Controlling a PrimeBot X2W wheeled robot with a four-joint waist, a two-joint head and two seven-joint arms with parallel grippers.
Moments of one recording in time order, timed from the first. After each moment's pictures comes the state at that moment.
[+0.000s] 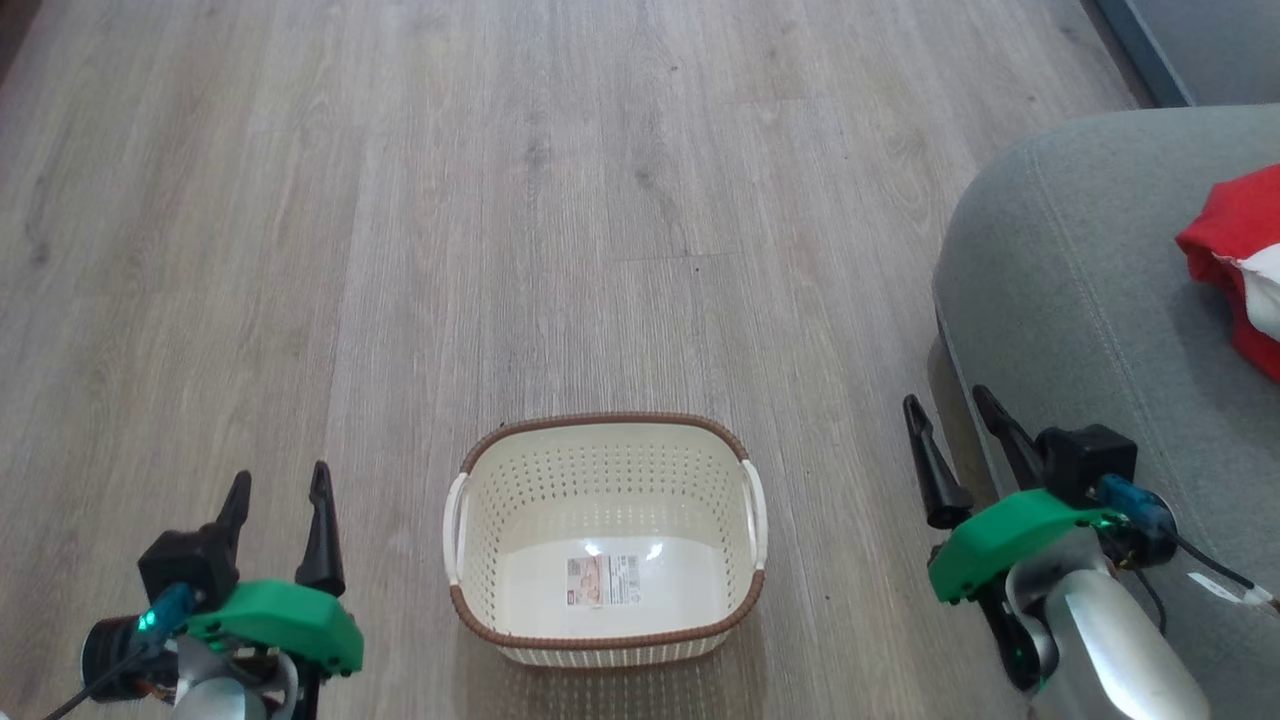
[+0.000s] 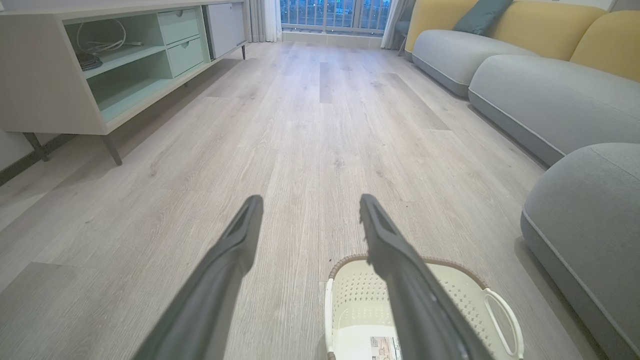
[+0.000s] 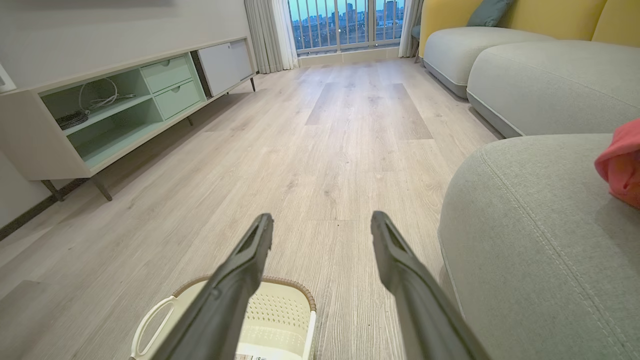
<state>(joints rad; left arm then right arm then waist) -0.08 0.04 0.10 0.36 -0.13 -0.05 -0.25 -0.25 -0.10 0.11 0.55 0.25 0.13 -0.25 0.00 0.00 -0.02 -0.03</state>
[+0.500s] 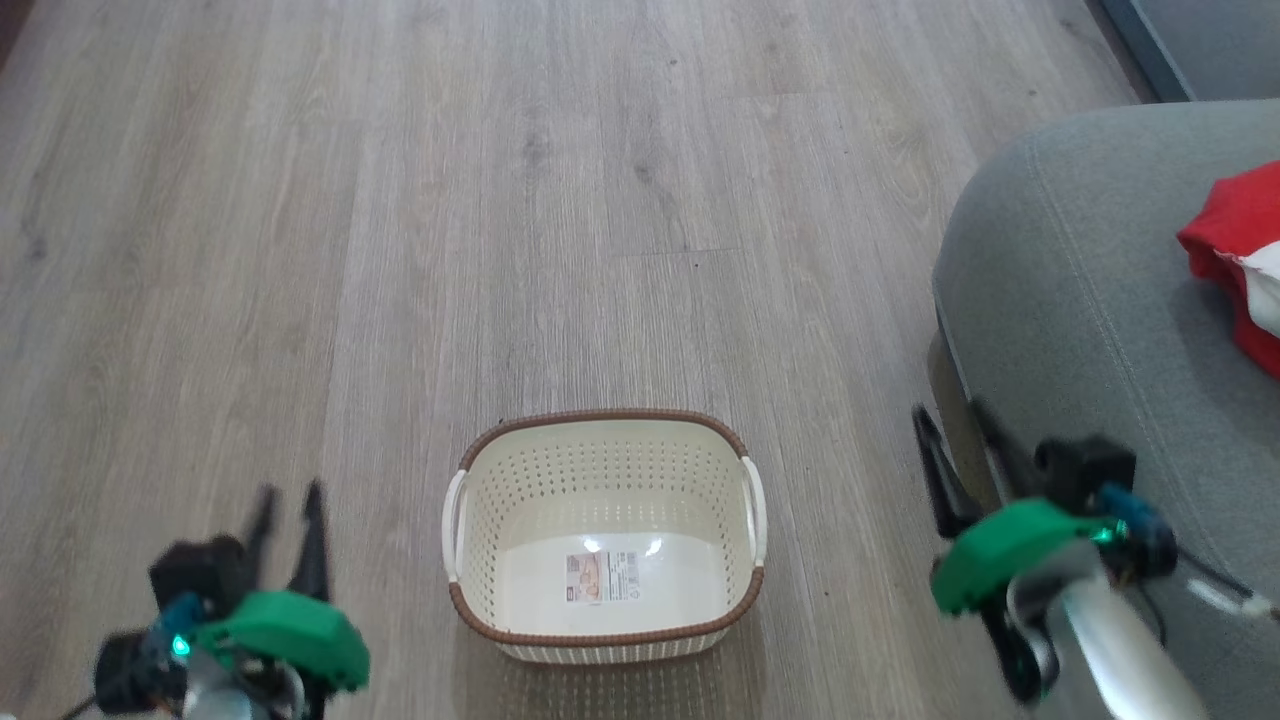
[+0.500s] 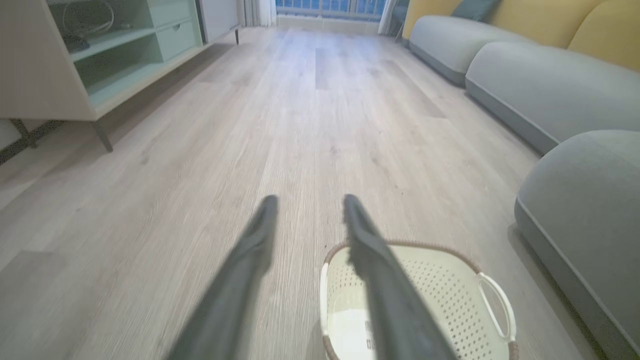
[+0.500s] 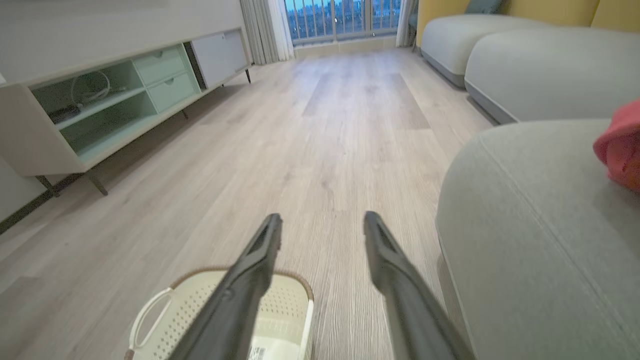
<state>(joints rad) -0.08 0.04 0.10 0.39 -0.13 -0.07 -0.25 -0.24 -0.10 0.10 0.56 0.25 0.13 -0.25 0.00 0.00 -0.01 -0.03</state>
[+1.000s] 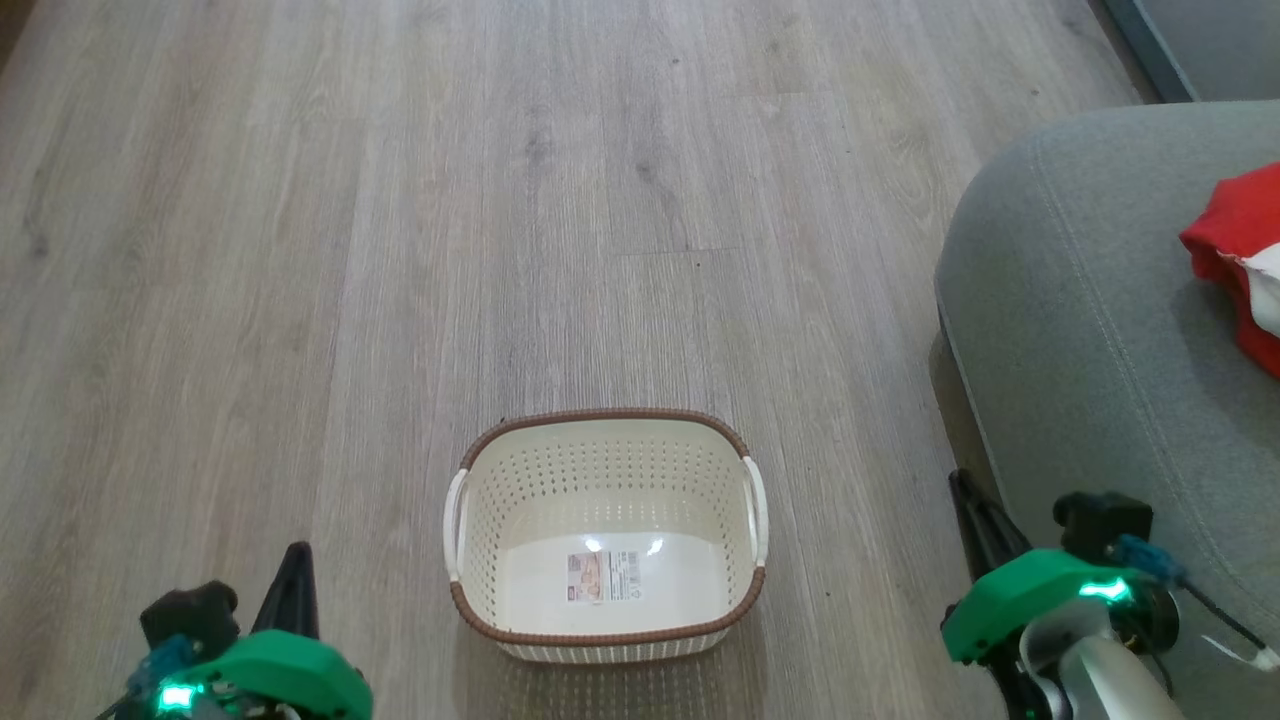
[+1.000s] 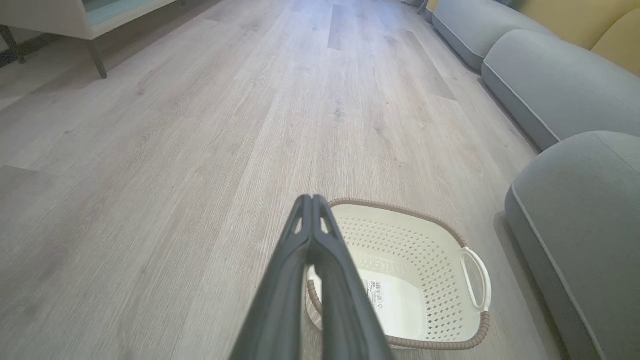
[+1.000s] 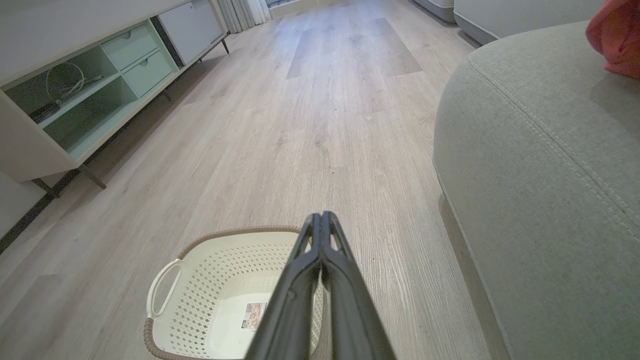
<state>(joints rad) -0.02 0.03 0.10 0.44 -0.26 -0.07 -0.21 -0.16 -0.09 0.09 0.59 0.36 0.13 -0.21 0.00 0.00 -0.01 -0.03</state>
